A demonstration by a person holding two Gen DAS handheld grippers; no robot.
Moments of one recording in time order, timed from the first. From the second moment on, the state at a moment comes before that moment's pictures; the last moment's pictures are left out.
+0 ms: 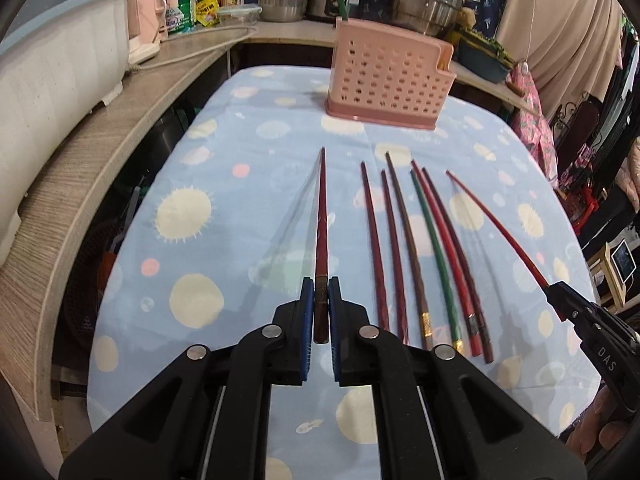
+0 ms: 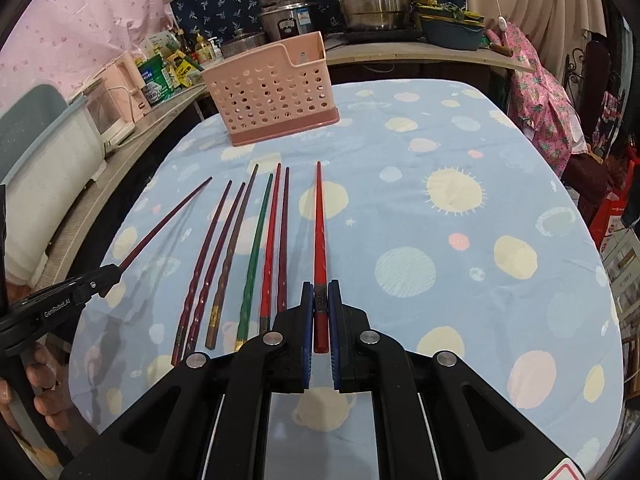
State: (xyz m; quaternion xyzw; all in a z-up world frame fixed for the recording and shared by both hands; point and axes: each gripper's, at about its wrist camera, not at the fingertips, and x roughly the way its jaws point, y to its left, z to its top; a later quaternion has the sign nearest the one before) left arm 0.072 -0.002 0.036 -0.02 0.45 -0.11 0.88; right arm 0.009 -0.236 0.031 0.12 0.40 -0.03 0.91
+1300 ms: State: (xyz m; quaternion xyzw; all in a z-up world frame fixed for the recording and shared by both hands) left arm 0.165 0.009 0.161 -0.05 0.35 -0.09 0.93; right arm 0.079 -0.288 0.162 0.16 0.27 -0.03 0.95
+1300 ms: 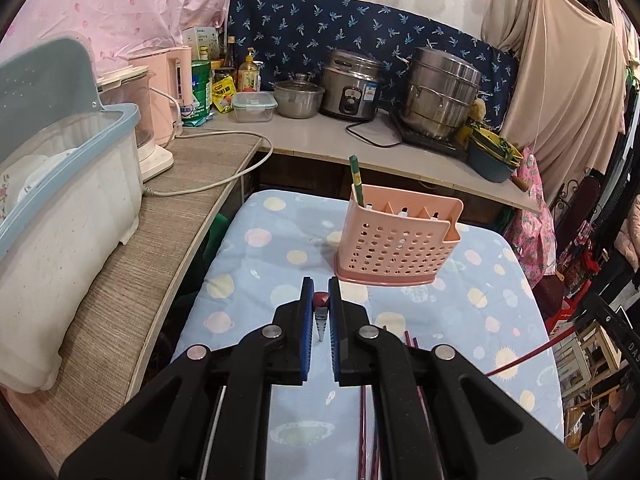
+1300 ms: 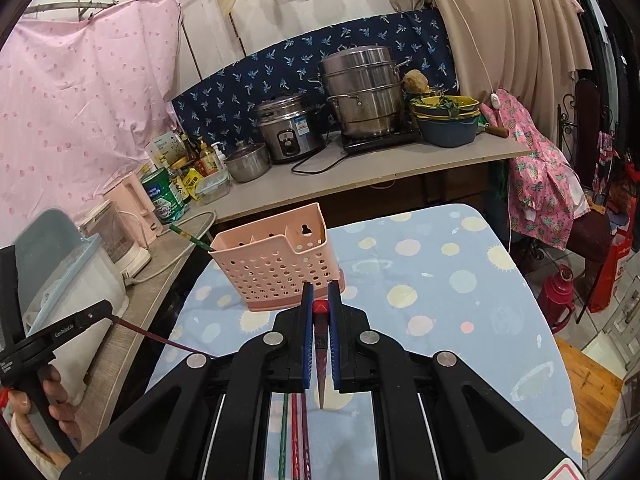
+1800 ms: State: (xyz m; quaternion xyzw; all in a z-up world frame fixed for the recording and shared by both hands) left arm 0.196 -0.011 0.235 -0.08 0.29 -0.13 0.95; right arm 0.125 -0.295 0.224 0.18 0.20 -0.02 0.96
